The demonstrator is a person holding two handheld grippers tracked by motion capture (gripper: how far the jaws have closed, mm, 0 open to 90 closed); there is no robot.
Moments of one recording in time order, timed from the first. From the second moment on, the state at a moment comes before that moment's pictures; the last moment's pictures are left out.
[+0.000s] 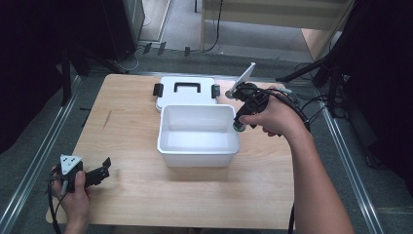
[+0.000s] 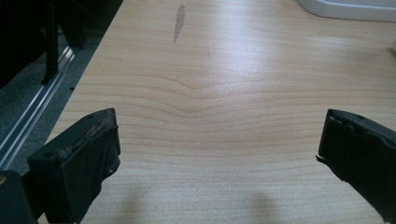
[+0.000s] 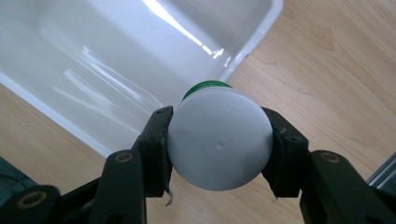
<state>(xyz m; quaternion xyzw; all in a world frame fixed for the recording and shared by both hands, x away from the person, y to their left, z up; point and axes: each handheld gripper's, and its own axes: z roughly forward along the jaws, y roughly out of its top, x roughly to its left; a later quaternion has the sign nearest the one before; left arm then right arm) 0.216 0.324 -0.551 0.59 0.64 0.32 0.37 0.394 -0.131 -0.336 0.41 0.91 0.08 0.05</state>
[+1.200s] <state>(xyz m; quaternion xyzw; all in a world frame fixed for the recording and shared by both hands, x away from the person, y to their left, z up) 0.216 0.325 -0.552 0.58 0.64 0.32 0.38 0.399 -0.103 -0.389 0.18 0.98 0.09 0.05</state>
